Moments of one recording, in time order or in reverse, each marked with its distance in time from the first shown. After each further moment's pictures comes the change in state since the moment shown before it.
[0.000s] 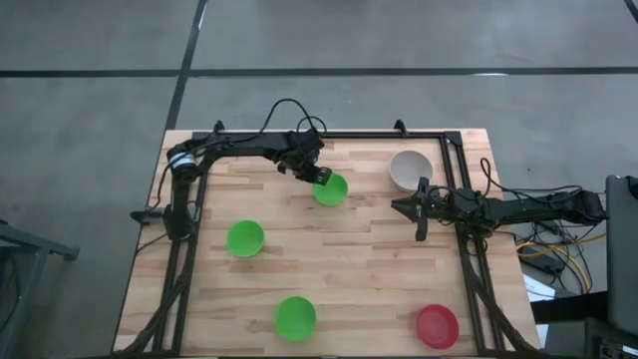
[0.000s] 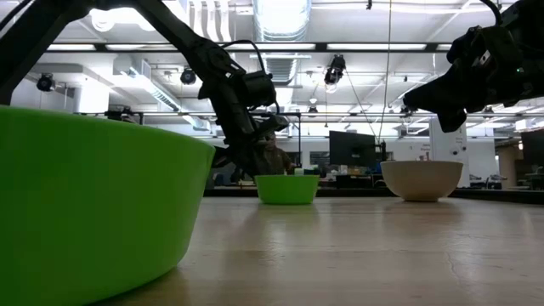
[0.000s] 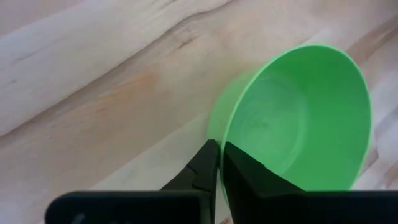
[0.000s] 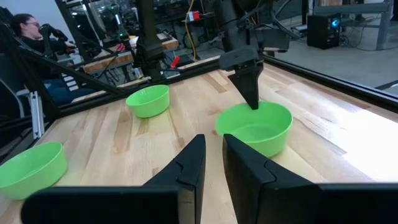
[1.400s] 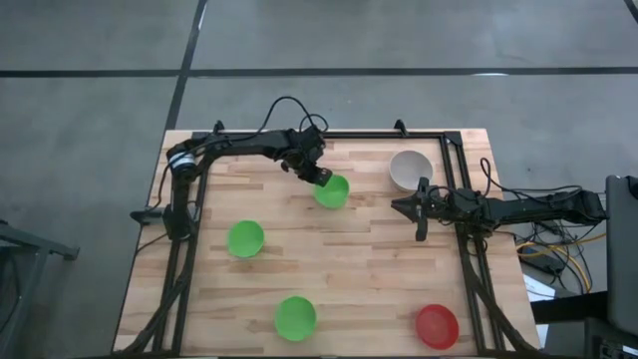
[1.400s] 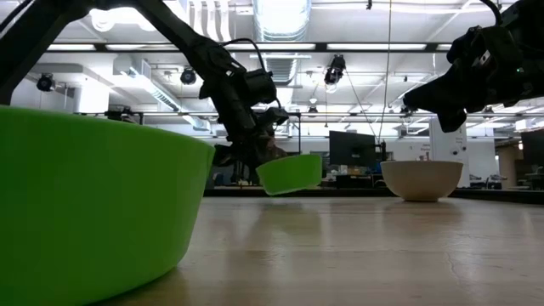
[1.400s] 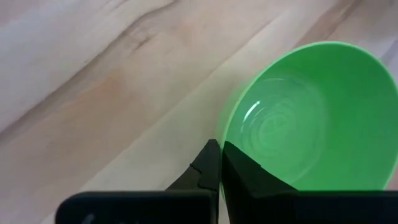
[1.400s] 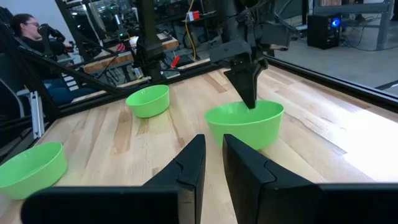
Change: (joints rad) left arm 0.006 -0.002 0.028 -0.011 0.091 0.121; right arm 0.000 0.000 0.000 0.000 0.000 0.000
